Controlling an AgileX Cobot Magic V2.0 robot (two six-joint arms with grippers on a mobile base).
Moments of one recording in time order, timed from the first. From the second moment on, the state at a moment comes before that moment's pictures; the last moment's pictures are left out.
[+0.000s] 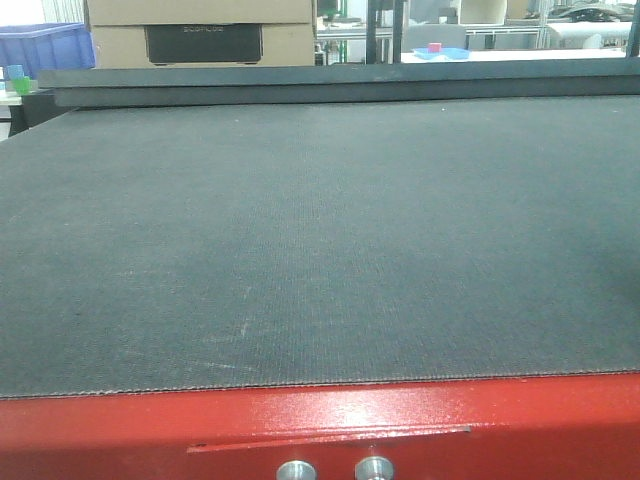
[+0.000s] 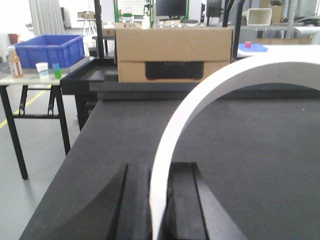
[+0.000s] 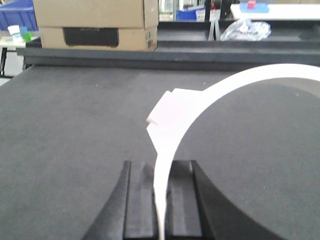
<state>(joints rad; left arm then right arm) 0.05 0.38 -0.61 0.03 0.36 0.00 -0.13 0.54 -0.78 0.25 0.50 -0.17</state>
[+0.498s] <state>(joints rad) 0.07 0.37 -0.59 0.03 0.36 0.00 -0.13 0.34 -0.56 0.25 0.33 -0.22</state>
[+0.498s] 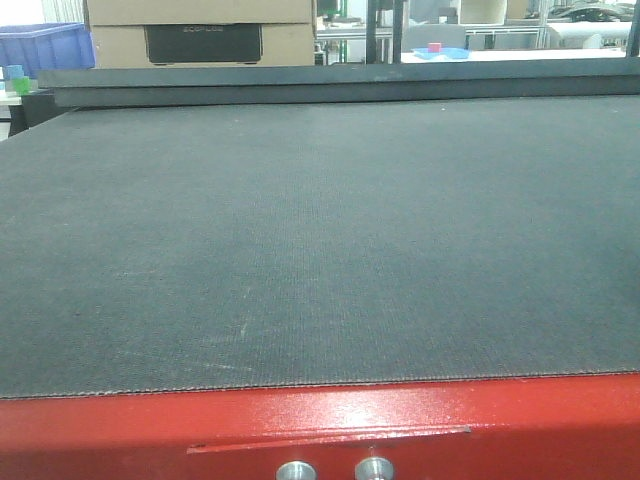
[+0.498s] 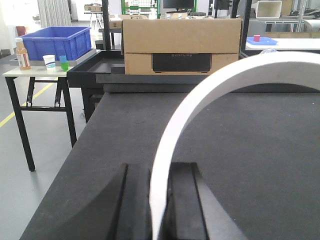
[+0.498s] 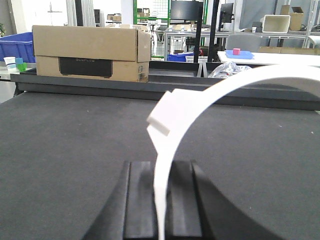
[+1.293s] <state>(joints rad) 0.07 0.37 -0.56 0.03 0.36 0.00 -0.13 0.34 -0.56 0.25 0.31 -0.22</state>
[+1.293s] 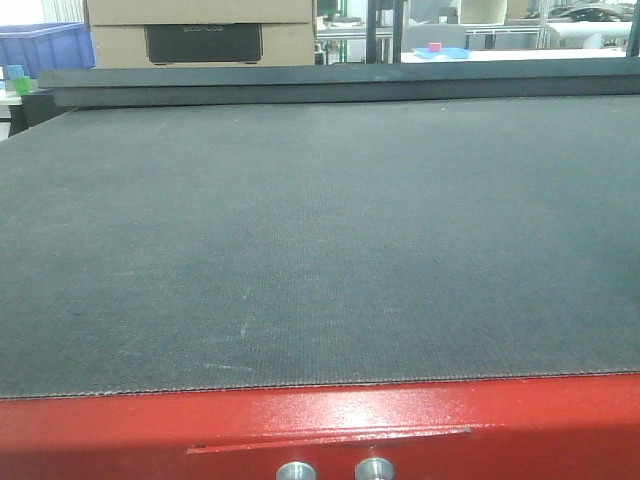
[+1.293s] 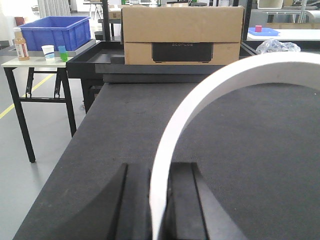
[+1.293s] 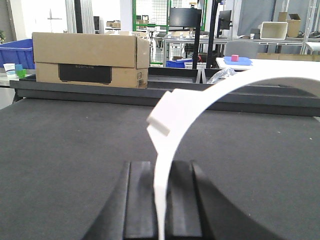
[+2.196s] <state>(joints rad) 0.07 0.37 -0.56 0.03 0.36 0.00 -0.13 0.34 -0.56 0.25 0.31 -0.22</state>
